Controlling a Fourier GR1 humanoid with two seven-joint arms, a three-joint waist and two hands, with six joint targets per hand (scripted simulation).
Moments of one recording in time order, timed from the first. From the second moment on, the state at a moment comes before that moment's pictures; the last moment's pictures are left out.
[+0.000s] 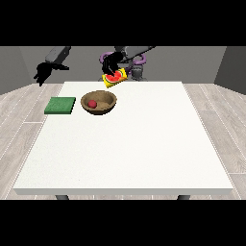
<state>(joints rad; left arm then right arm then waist) -0.94 0.01 -0.79 -0.89 -1.52 0.06 0.39 -0.51 -0.44 -0.34 -0.62 -0.19 0.33 -0.47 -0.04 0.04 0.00</state>
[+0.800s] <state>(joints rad) -0.87 0.05 -0.51 -1.10 -1.38 0.16 0.31 -0.50 -0.45 -0.38 -0.57 -0.23 0.33 -0.40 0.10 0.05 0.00</state>
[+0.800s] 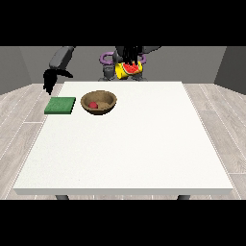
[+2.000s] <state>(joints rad) -0.62 0.02 0.04 -1.11 -0.36 0.22 -0.23 -0.60 -0.31 -0.32 -0.69 -0.25 0.23 -0.31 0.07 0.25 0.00</state>
